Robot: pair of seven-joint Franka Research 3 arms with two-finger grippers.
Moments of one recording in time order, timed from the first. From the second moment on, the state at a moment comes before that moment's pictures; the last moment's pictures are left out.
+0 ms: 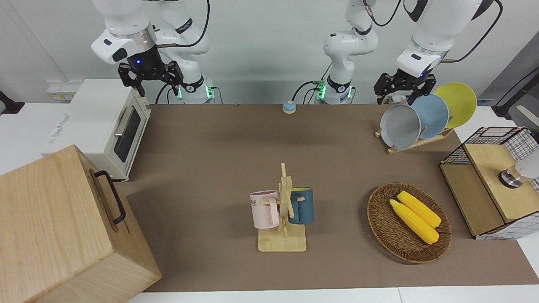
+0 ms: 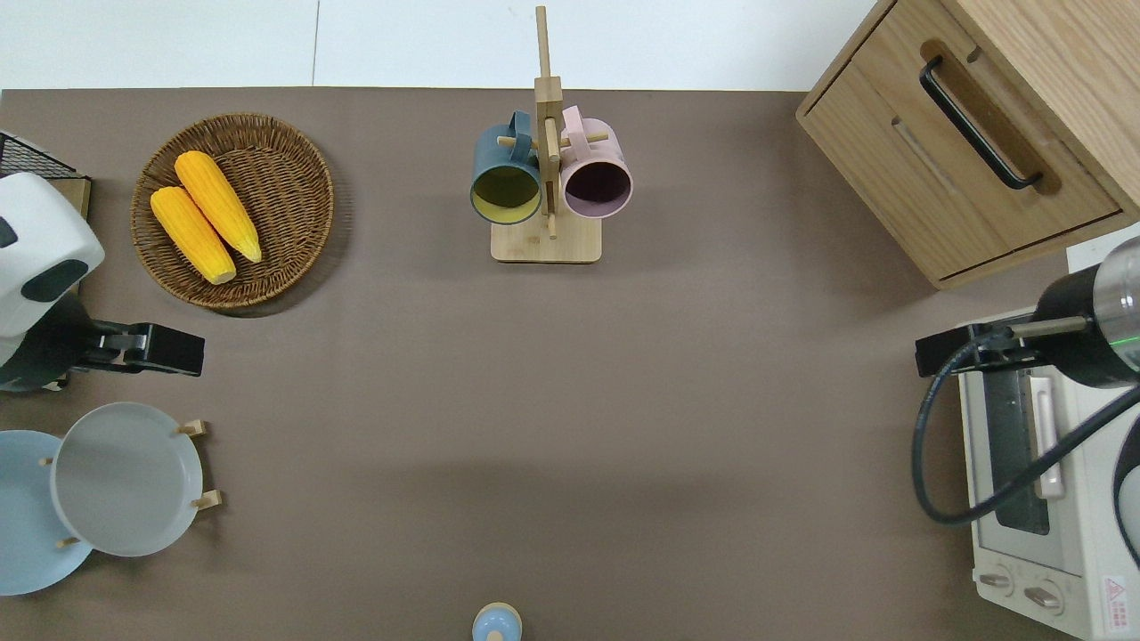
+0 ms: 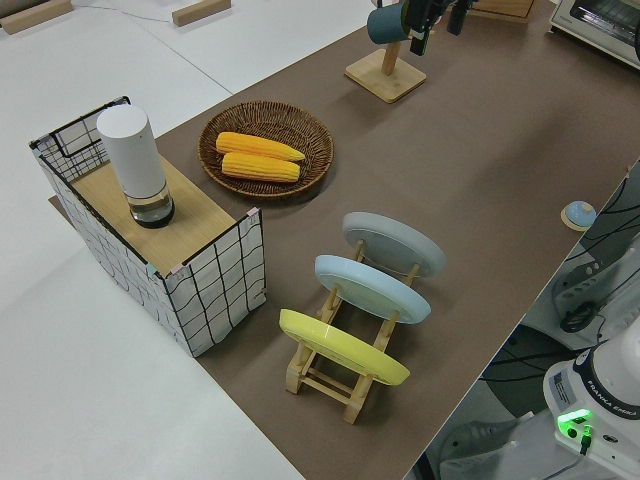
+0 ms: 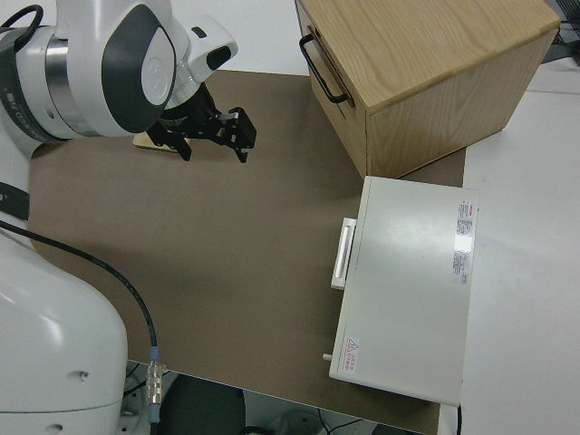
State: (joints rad) left arm 0.10 -0.03 -0.19 -1.57 0.01 1.48 0.00; right arm -0.08 -0.02 0.19 -1.50 0.00 1.41 0.06
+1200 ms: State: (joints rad) left arm 0.21 -0.03 -0.12 -1.57 0.05 1.48 0.15; right arm -0.08 -0.02 0.19 -1.50 0.00 1.41 0.06
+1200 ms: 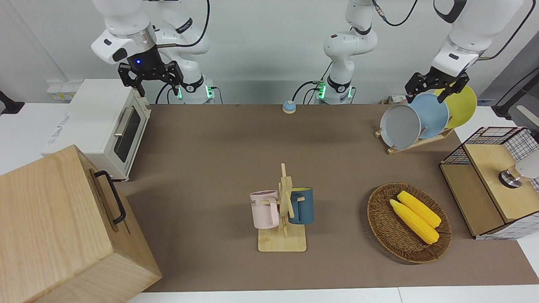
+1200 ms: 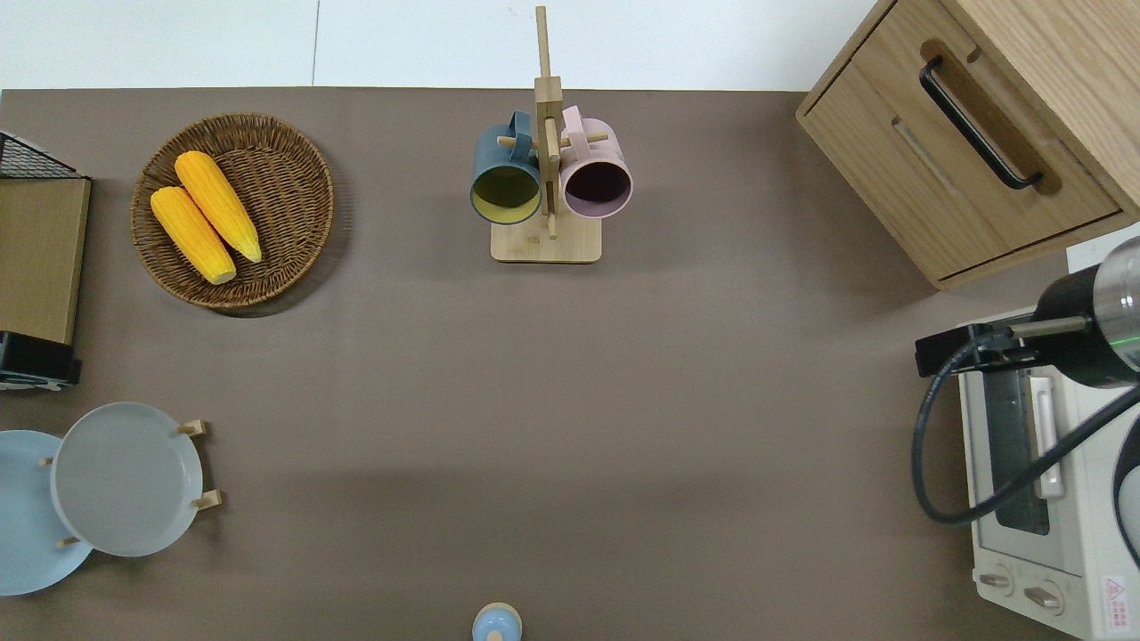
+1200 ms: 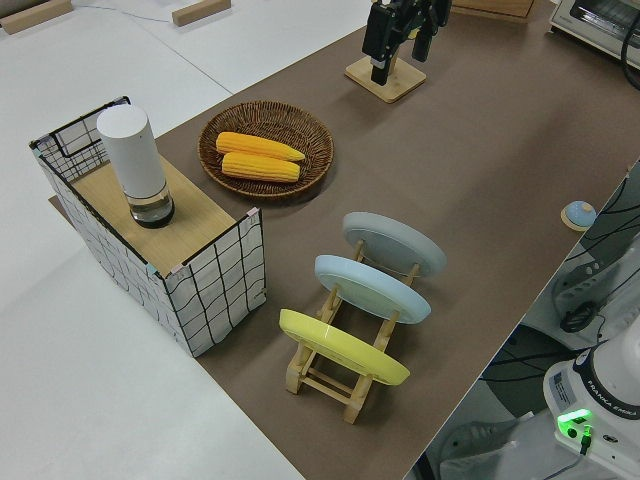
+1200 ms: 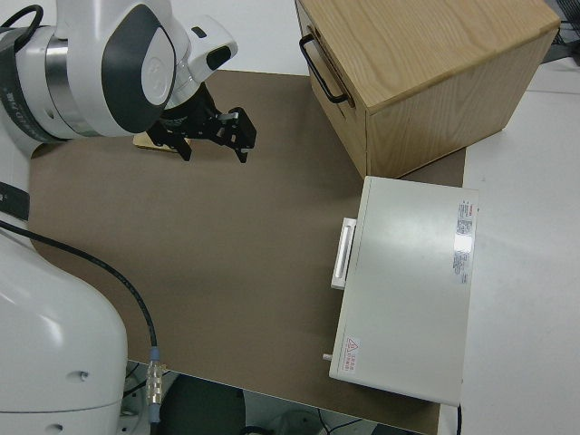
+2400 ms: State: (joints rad) left arm 0.27 -0.11 -0.04 -1.87 0.10 1.61 0.22; right arm -0.08 -0.02 0.19 -1.50 0.00 1.41 0.06
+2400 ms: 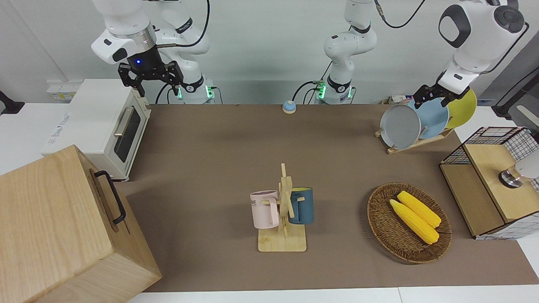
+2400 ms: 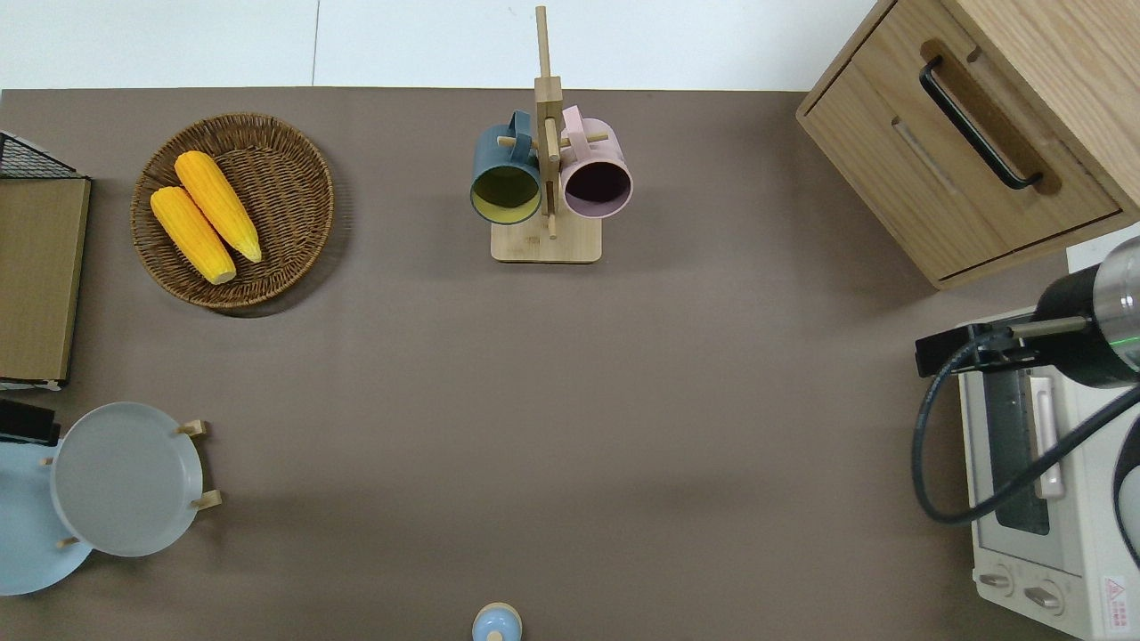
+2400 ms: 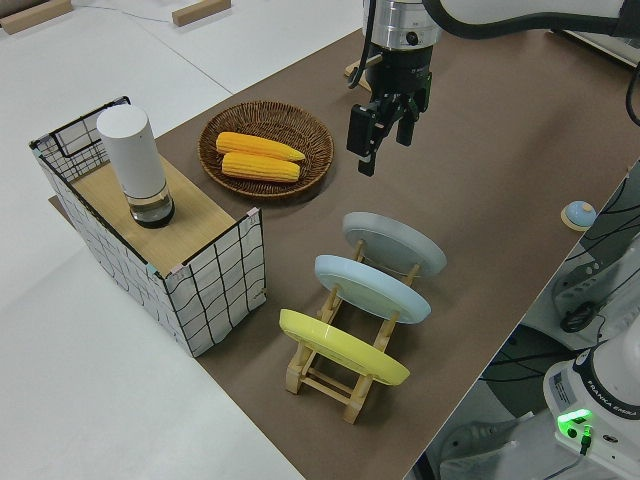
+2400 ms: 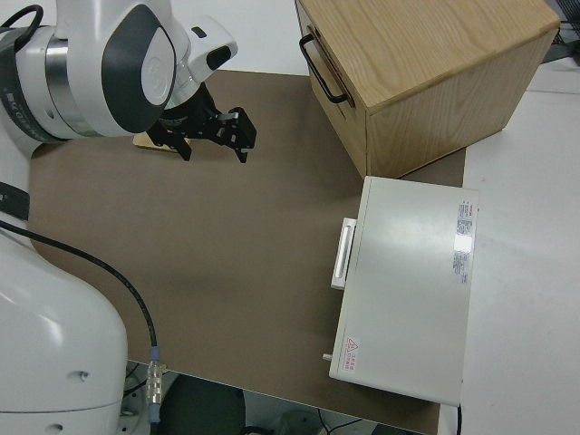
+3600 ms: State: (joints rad) left arm 0.27 -0.23 0.03 -2.25 0.10 1.92 0.28; right arm -0.08 -0.02 0.19 -1.50 0.00 1.41 0.06
